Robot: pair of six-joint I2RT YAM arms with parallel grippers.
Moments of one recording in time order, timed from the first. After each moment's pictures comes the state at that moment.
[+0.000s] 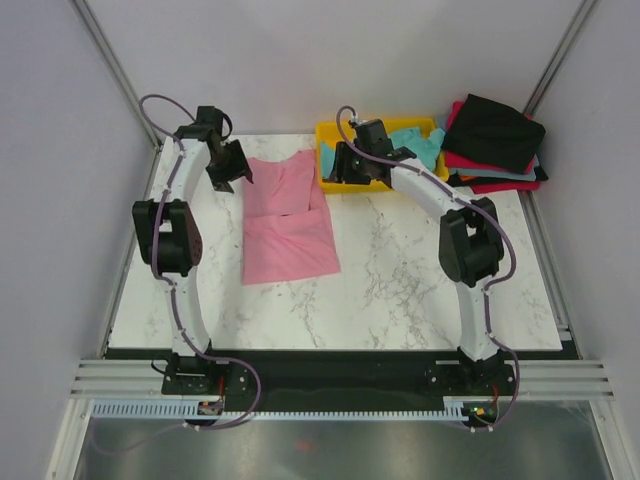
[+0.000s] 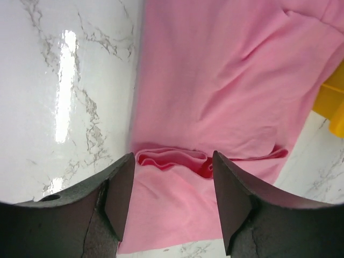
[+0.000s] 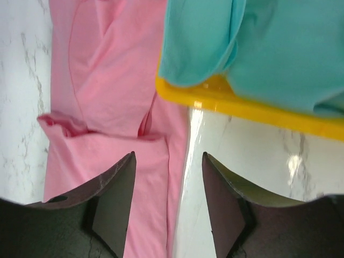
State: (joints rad) left arm -0.04 2.18 2.02 -0.98 0.10 -0.43; right arm 0.45 2.18 1.89 -0.44 -0.16 0.44
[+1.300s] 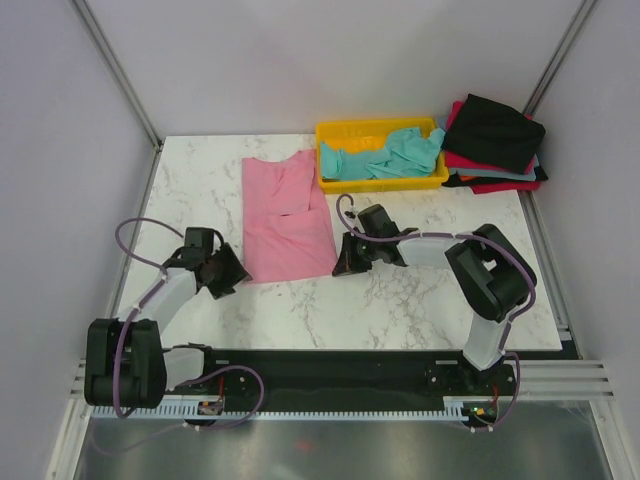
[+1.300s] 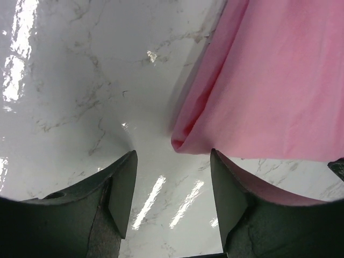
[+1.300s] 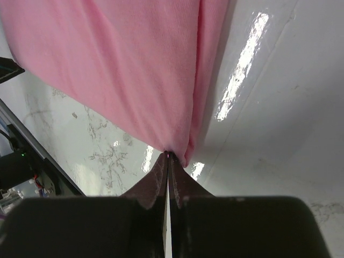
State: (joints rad) left arm -0.04 1.22 0.57 -0.44 0.13 -0.64; right arm 0.60 1.82 0.94 -0.01 -0.44 0.59
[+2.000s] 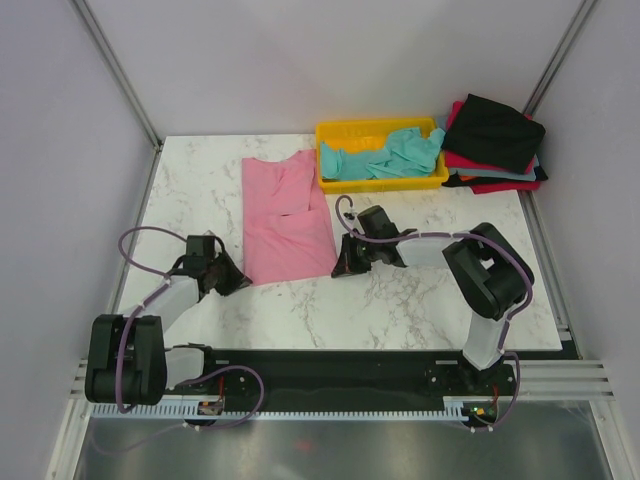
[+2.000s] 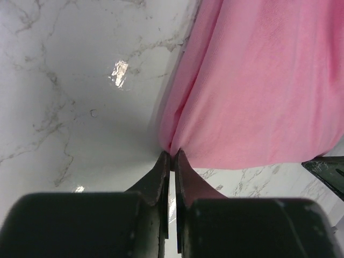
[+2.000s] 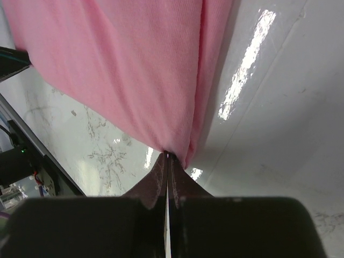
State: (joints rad) left arm -0.04 1.22 0.45 -0.21 0.22 -0.68; right arm 0.60 1.85 0.94 0.01 -0.46 0.59
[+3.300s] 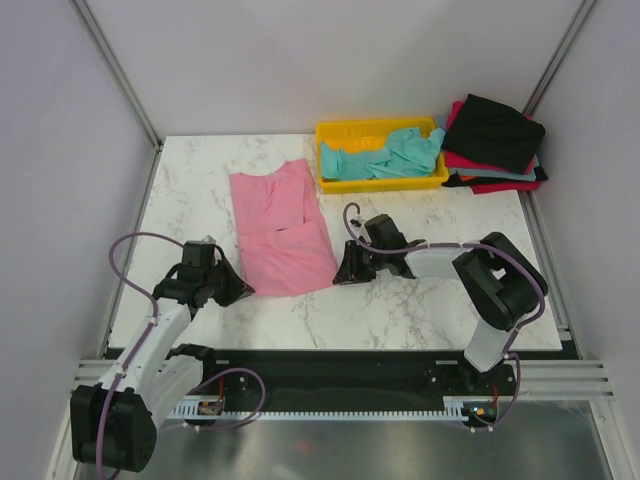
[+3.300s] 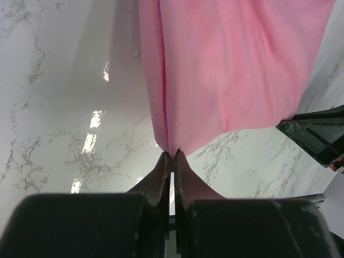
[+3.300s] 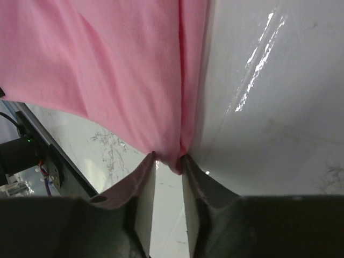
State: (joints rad) left arm -0.14 0.88 0.50 -0.57 0.21 -0.76; right arm 0.61 1.75 0.81 0.10 -0.48 0.63
